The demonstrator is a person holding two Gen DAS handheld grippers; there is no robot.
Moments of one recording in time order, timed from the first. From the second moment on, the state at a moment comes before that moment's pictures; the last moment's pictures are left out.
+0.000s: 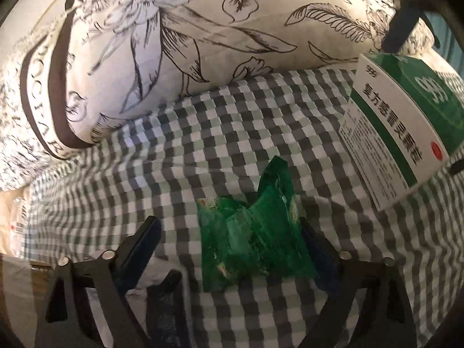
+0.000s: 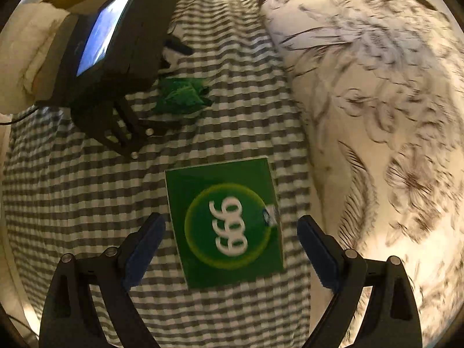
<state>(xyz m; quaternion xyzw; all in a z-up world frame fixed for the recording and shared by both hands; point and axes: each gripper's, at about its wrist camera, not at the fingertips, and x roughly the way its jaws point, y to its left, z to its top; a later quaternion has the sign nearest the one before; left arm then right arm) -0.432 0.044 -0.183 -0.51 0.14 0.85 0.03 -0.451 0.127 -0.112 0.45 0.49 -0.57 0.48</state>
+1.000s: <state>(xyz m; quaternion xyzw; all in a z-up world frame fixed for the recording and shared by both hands) -0.324 0.062 -0.084 -0.49 0.05 0.86 0.08 -0.285 0.244 -0.068 0.53 -0.02 -0.83 0.18</state>
